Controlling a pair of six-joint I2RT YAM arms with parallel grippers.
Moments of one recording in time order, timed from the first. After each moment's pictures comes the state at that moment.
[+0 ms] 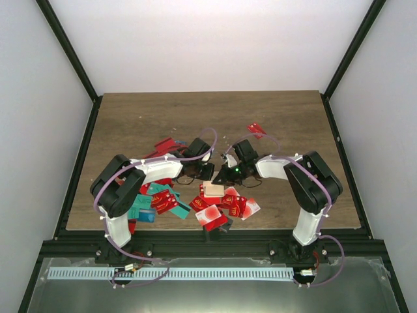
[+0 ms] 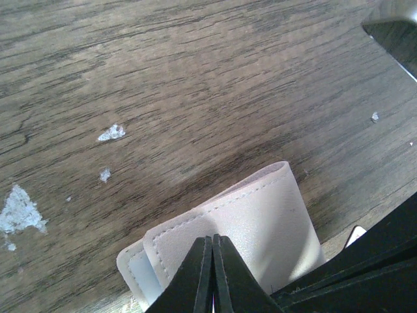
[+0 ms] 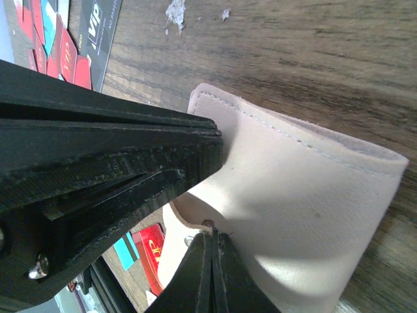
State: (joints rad) left arm -0.72 1.85 1.09 -0.28 0.18 -0.44; right arm 0.53 1.80 0.88 -0.12 -0.70 0.54
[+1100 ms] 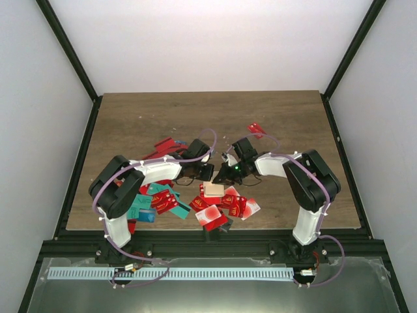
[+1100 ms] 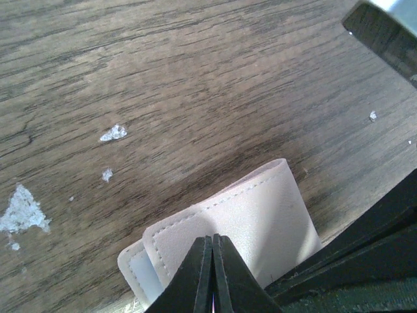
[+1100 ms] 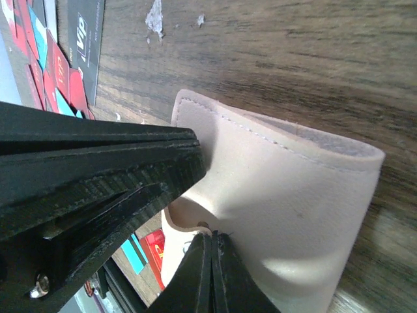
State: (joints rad) left arm -0.72 1.83 1.06 -0.24 0.17 -0.43; right arm 0.52 1.82 0.92 -0.17 -0.70 0.60
